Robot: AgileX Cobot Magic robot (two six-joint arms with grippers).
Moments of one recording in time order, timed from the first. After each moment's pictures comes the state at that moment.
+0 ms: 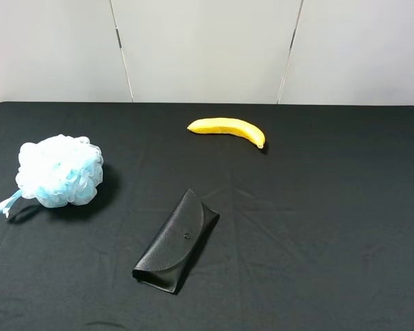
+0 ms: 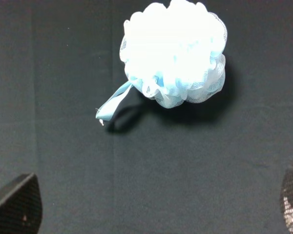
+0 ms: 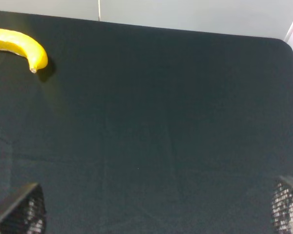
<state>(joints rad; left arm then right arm) -0.03 -0.01 -0.49 0.02 1.06 0.01 0.12 -0.01 -0.50 -0.10 1.01 0.01</state>
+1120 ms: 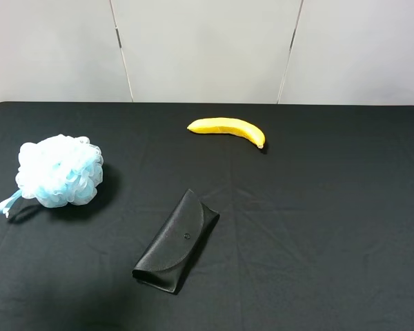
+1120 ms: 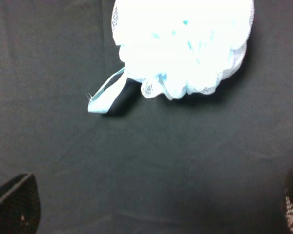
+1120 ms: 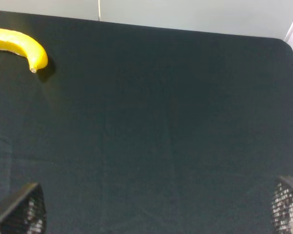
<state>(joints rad) -0.03 0.93 -0.85 0.01 0.99 0.01 0.12 -0.01 -0.50 -0.10 1.01 0.01</state>
